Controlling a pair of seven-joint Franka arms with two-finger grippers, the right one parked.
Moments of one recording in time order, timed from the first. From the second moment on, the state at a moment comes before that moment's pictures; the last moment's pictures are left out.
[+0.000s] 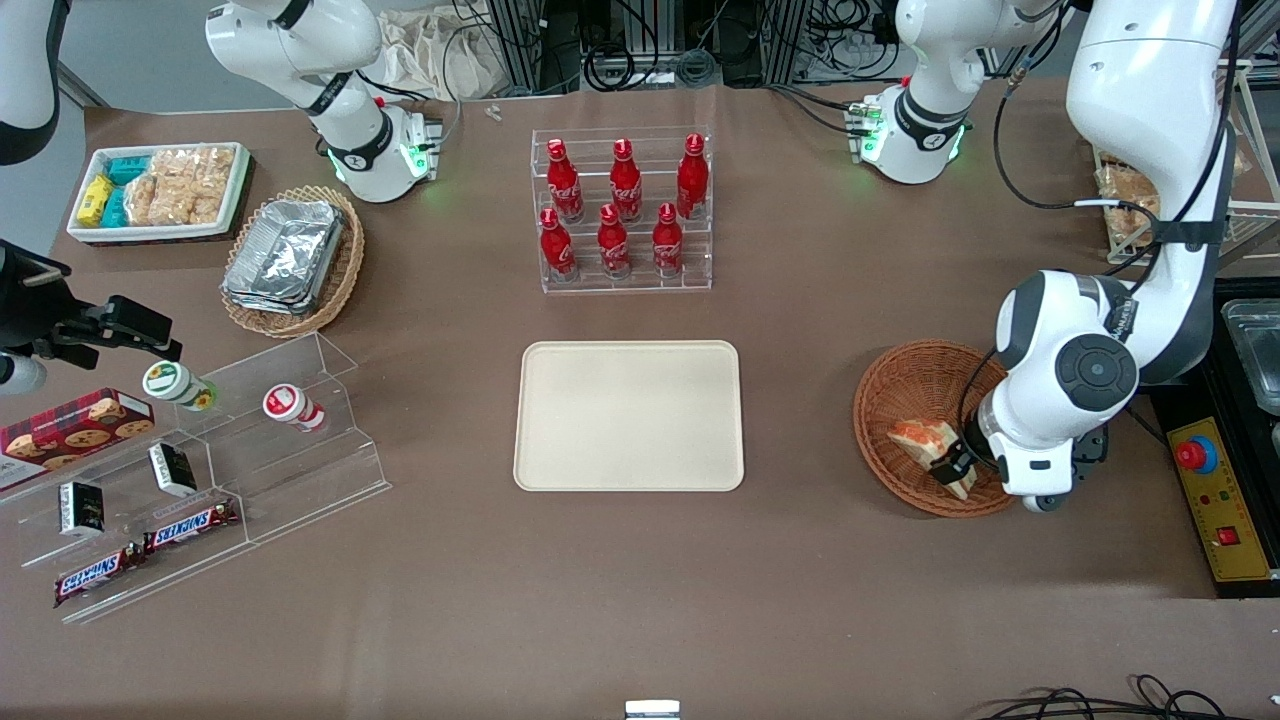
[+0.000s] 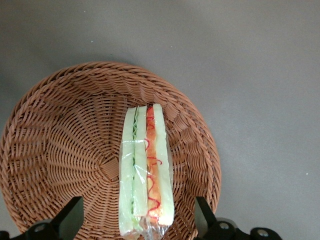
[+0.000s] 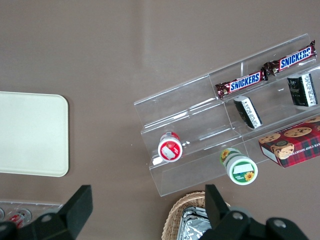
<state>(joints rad) 0.03 0.43 -0.19 -1.80 0.20 2.19 -1.04</state>
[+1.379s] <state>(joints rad) 0.03 0.52 -0.20 -1.71 0.20 2.16 -1.10</state>
